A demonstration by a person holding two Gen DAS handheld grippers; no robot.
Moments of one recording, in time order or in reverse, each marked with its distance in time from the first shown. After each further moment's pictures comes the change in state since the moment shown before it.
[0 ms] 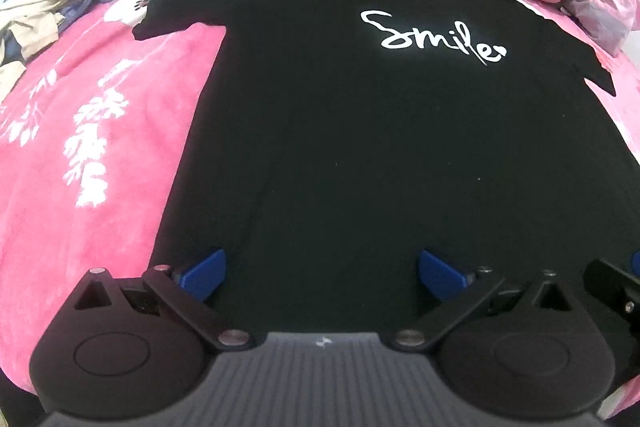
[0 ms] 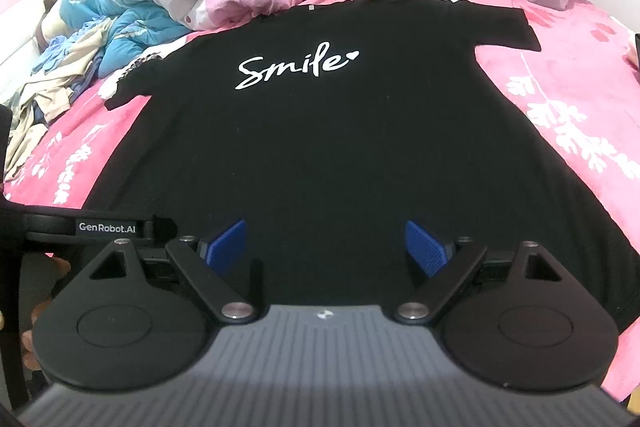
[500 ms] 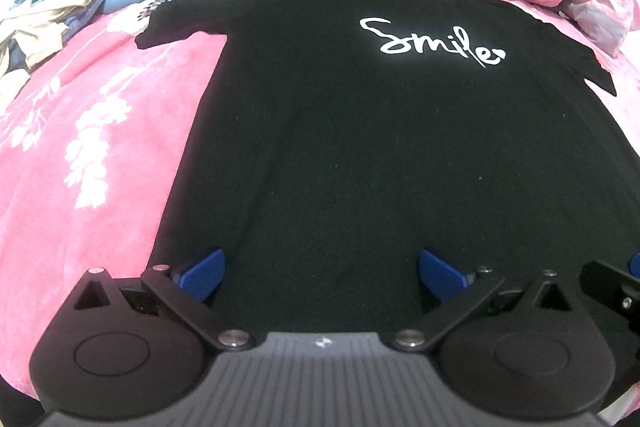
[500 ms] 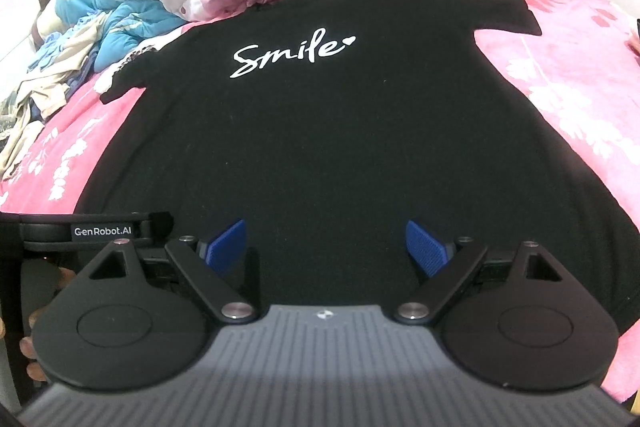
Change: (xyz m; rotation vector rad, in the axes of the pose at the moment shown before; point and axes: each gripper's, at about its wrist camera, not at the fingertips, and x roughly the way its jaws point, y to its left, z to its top) left arm 0.002 -0.006 -0.005 0.010 -0.040 0.015; right arm 0.008 -0.002 -0.002 0.013 0.032 0.002
